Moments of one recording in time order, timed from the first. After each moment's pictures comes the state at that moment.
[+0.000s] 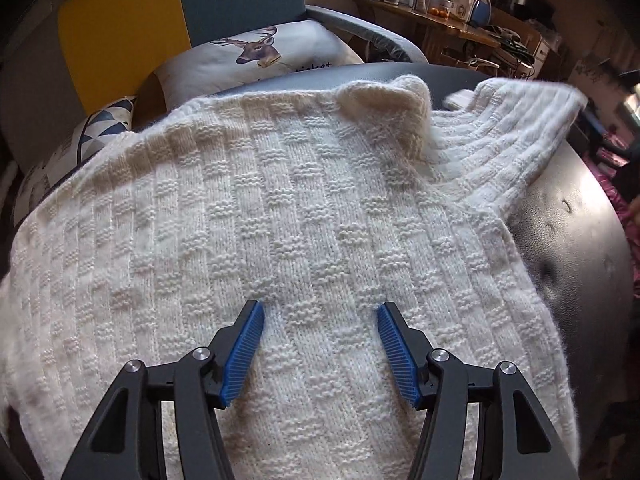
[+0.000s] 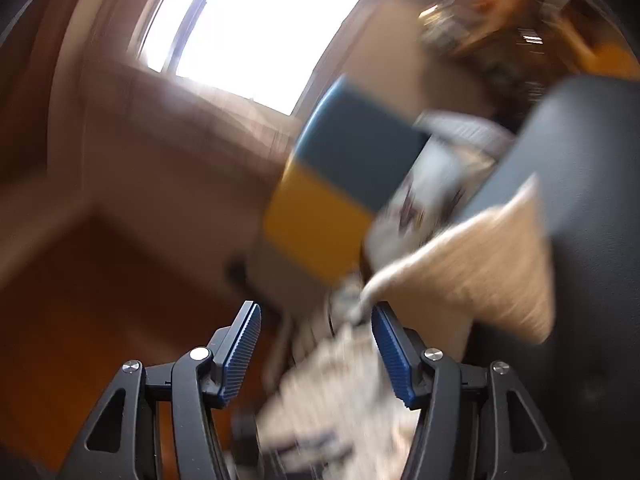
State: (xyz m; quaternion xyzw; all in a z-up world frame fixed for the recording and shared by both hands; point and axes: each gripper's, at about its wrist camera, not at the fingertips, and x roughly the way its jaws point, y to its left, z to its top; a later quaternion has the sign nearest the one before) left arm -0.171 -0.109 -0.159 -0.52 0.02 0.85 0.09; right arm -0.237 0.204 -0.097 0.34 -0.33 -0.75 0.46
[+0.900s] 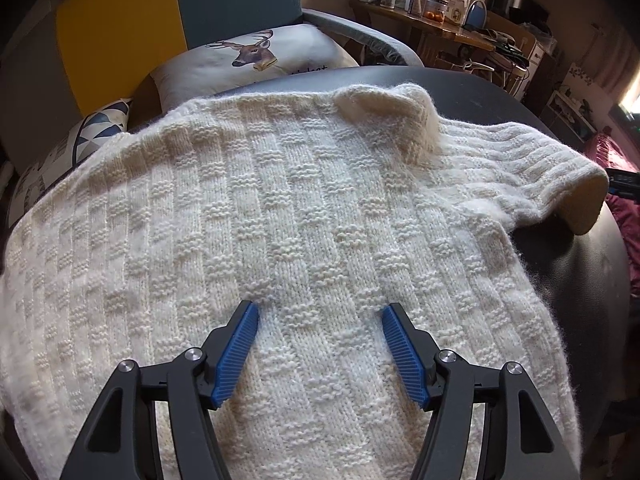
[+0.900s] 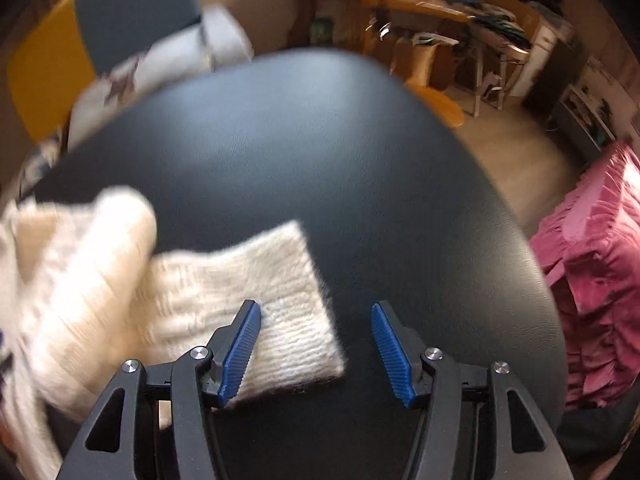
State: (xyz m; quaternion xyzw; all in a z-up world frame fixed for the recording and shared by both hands) left arm -0.166 -0.105 -0.161 -0.51 0.03 0.85 0.10; right arm -0.304 0.266 -0.174 0.55 0.07 -0.83 0.07
